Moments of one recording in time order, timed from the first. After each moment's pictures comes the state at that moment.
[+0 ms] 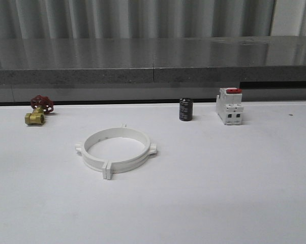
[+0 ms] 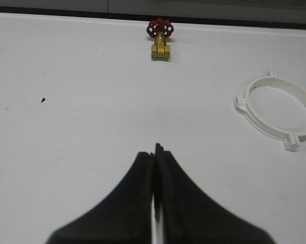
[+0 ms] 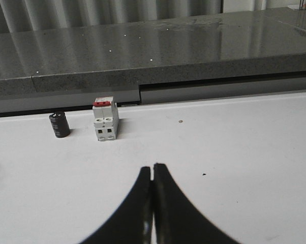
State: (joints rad) left arm -0.09 0.40 -0.47 0.01 0.68 -0.14; right arm 0.00 -0.01 -0.04 -0.04 0.20 0.14
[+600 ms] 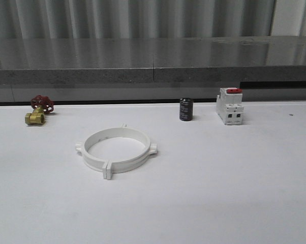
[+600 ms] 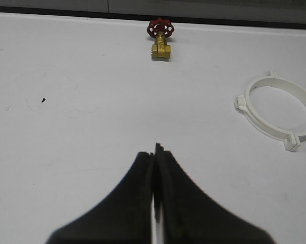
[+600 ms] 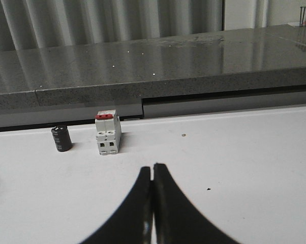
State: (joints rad) left arm -0.09 0.40 -0.47 0.01 0.68 -0.14; right arm 0.00 -0.01 0.03 -0.04 0.06 0.14
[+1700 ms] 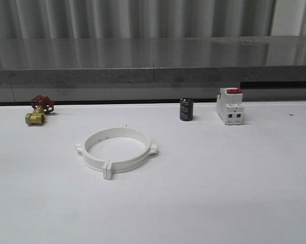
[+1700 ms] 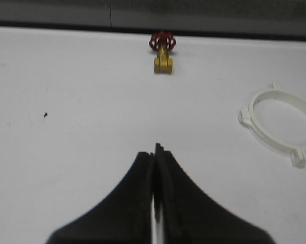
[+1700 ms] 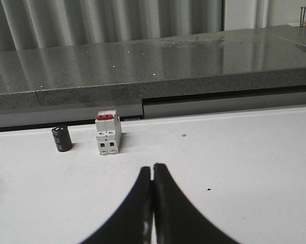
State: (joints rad) left arm -0.09 0.36 -0.37 0.02 0.52 -0.14; right arm 0.00 -0.01 0.03 -0.04 0.06 0.14
